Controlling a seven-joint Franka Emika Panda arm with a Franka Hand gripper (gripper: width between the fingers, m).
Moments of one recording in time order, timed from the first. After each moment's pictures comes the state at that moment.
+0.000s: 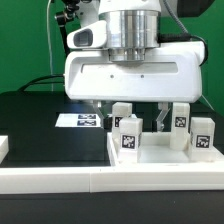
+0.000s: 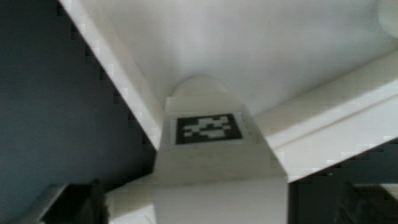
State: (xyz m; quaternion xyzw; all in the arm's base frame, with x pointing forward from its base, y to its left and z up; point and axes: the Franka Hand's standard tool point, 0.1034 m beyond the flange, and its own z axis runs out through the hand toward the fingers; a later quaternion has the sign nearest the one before) arm 0.626 0.007 0.078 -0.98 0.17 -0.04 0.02
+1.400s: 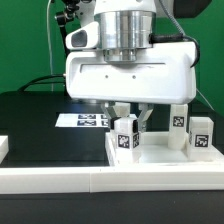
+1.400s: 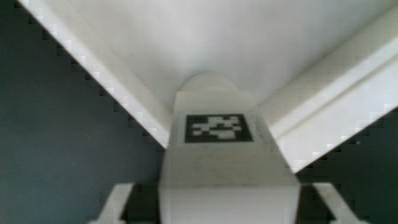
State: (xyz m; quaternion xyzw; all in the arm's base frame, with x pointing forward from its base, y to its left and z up) arm 0.625 0.000 0.077 -0.93 0.35 -0.04 0.03
